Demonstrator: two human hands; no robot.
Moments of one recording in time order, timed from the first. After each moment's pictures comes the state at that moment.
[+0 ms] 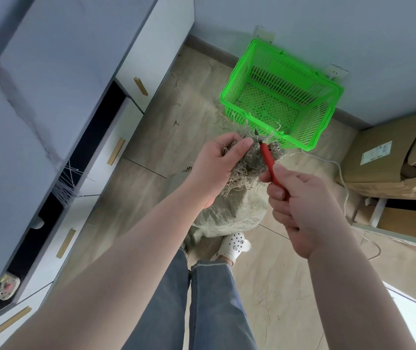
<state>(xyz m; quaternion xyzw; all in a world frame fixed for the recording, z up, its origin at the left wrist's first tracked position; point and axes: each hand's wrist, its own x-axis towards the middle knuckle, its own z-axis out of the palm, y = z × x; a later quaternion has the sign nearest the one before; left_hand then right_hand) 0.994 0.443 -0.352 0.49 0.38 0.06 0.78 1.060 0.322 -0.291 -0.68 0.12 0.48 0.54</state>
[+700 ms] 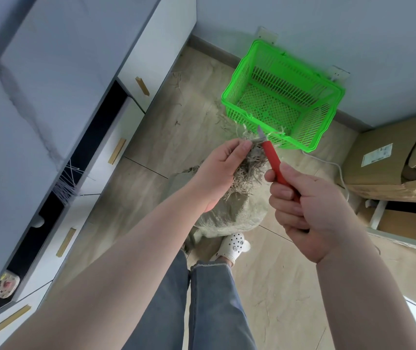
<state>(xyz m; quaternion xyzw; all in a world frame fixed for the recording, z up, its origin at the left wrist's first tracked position) 0.993 0.438 -0.357 0.48 0.35 0.02 0.80 1.067 0.321 -0.282 -0.58 0.18 0.55 0.58</state>
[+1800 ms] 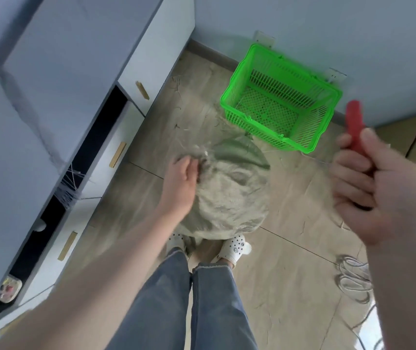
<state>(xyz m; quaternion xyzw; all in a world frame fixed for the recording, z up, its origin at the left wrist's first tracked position) 0.946 0.453 -0.389 0.71 0.50 0.02 0.50 1.113 0.305 -0.255 -0.53 0.18 0.44 0.70</state>
